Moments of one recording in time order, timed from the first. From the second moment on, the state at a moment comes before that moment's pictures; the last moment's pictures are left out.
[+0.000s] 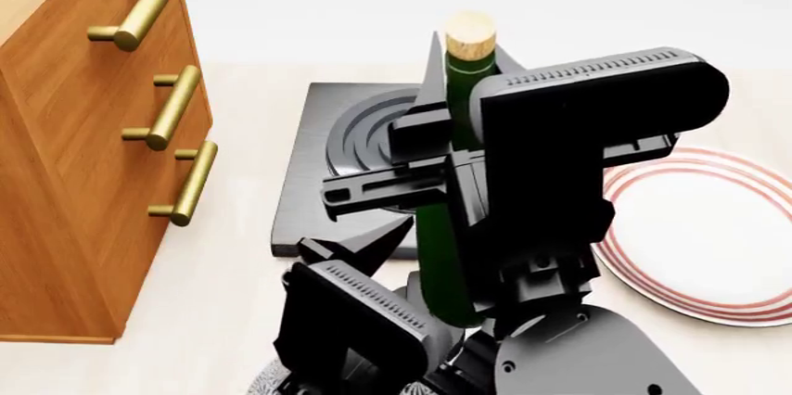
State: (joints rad) left arm -0.60 -0.05 0.77 -0.06 -0.43 -0.20 -0.18; right arm 0.74 0.34 -0.30 -0.57 0.59 0.80 0.40
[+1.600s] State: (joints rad) left arm -0.75 -0.17 0.83 -0.03 -0.50 -0.28 -0.38; right arm 0.32 0.46 -0.20 -0.85 0.55 0.66 0.51
